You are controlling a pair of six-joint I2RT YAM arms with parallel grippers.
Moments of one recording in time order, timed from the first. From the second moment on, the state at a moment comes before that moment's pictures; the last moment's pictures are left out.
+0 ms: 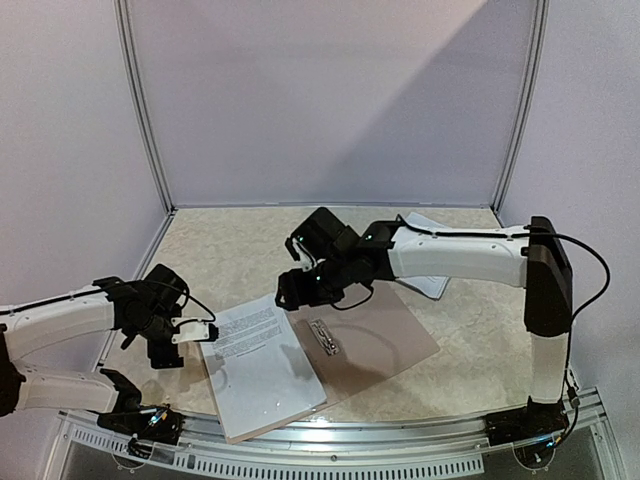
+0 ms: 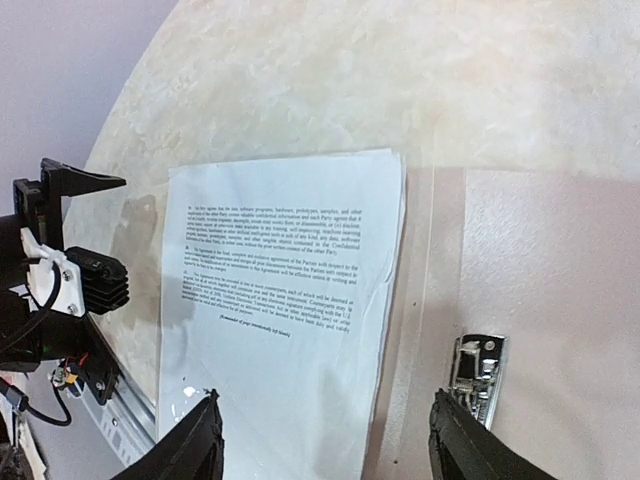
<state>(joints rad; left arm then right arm) -0.49 1.06 0.52 -0.77 -0.22 0.90 1.06 2.03 1.69 -0.54 -0.05 0.65</state>
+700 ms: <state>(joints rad) -0.49 1.03 0.93 -0.86 -0.08 0.82 0.39 1.80 1.40 -0.59 0.01 0.44</state>
